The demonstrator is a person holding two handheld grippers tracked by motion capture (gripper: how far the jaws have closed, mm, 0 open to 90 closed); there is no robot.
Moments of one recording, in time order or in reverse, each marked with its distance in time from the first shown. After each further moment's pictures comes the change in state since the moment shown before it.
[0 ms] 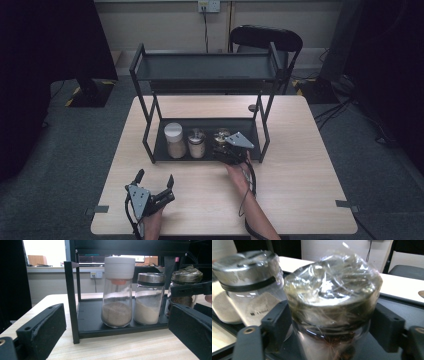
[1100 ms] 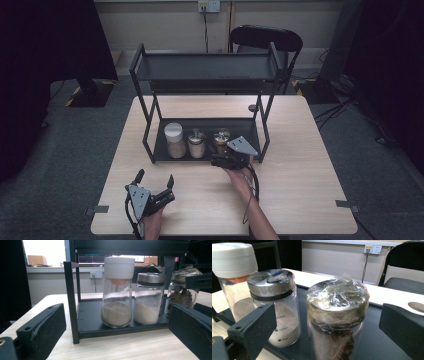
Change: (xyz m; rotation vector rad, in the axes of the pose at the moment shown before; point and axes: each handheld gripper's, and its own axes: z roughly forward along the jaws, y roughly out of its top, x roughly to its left) left arm 0.000 0.000 0.000 -0.001 -0.002 0.003; right arm 0.011 -0.006 -0.027 -0.084 -0.006 -0.013
